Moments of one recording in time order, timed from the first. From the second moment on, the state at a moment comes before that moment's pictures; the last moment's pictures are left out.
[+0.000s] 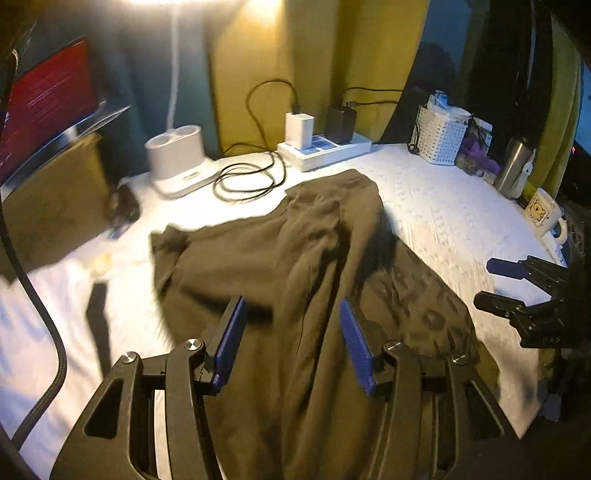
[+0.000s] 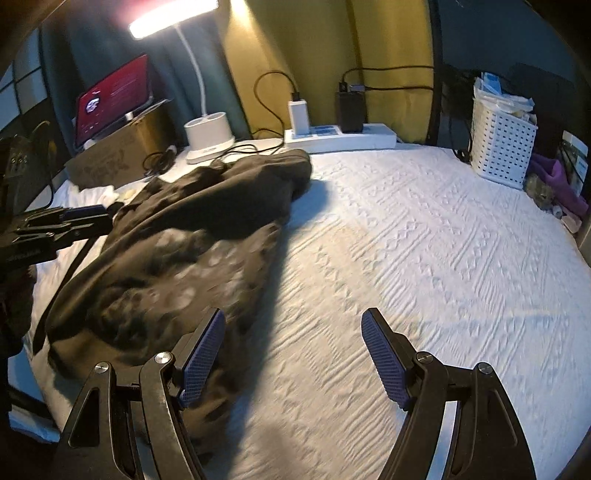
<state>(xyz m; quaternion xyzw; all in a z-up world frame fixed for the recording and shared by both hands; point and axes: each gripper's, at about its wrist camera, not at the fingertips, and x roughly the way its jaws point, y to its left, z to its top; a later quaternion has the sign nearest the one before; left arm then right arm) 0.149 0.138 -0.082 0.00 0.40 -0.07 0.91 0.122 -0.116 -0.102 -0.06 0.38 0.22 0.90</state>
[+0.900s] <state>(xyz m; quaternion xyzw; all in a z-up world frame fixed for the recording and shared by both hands) 0.238 0.169 -0.092 0.02 0.42 -0.03 0.91 0.209 -0.104 -0.120 -0.06 0.40 0.22 0.89</state>
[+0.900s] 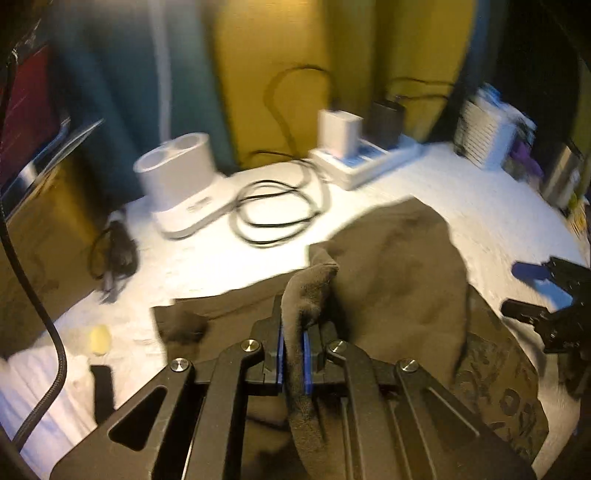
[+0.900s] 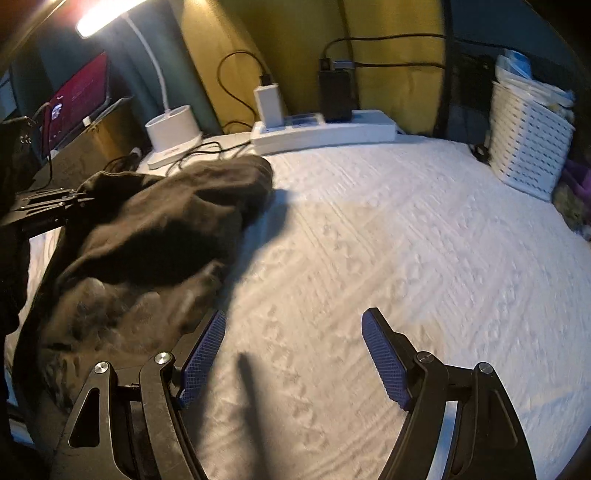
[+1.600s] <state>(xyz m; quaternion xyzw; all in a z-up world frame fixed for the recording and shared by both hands) 0.219 0.227 -0.091 -0.06 0.38 -0.05 0.92 0.316 -0.047 -0.119 0.11 0.49 0.30 0.81</state>
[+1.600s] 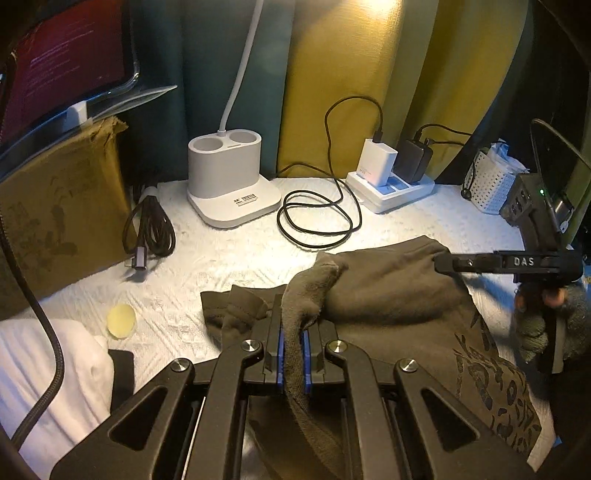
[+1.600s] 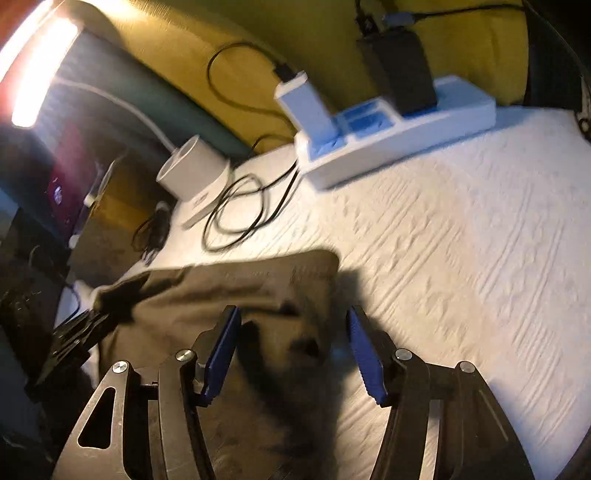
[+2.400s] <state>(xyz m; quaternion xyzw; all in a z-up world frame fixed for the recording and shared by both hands) 0.235 0.256 -0.122 -0.10 0.42 -0.02 0.90 0.334 -0.005 -0.123 0.02 0.43 0.31 0.84</state>
